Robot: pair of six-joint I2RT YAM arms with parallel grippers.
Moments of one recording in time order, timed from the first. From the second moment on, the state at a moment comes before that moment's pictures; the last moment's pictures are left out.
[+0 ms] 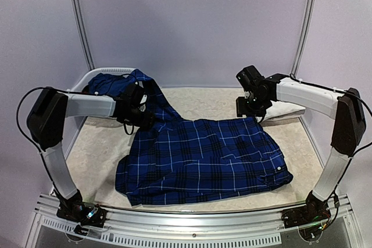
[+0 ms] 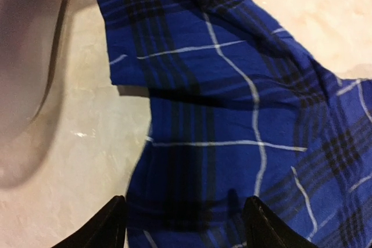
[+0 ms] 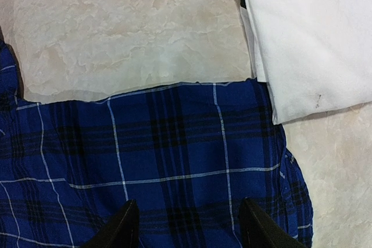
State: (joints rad) left arm -0.48 1.86 1.19 -0.28 -0.13 -0.25; right arm 0.58 1.77 1.45 -0.74 0.30 0.53
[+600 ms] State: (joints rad) left arm -0.45 2.00 1.24 -0.35 -0.17 -0.25; right arm 0.58 1.78 1.41 -0.71 0.29 0.51
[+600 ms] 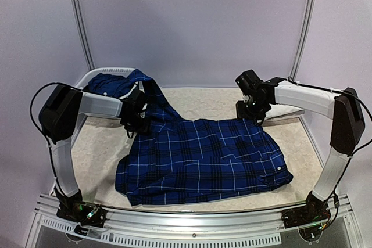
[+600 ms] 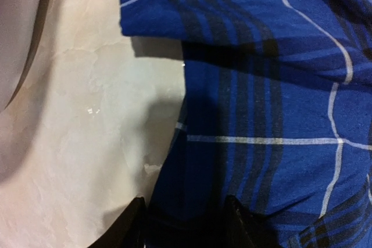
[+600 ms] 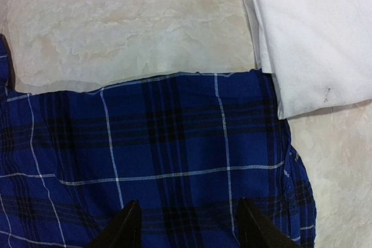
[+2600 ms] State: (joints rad) left arm -0.44 1.76 0.95 -0.29 -0.22 -0.29; right arm 0.49 2.53 2.21 -0.90 0.19 0.65
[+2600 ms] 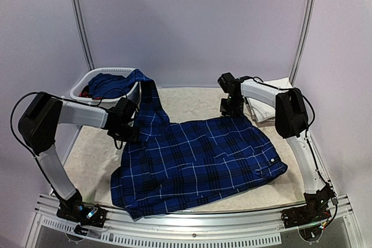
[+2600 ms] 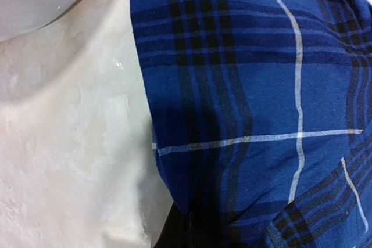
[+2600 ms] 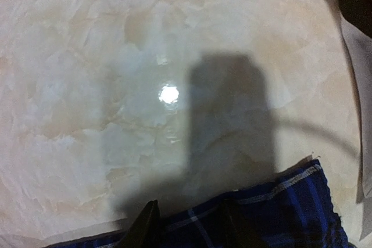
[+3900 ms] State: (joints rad) left arm -0.47 1.51 0.94 -0.33 -0.24 -0.28; right arm 0.52 2.46 2.06 -0.76 0.23 0.53
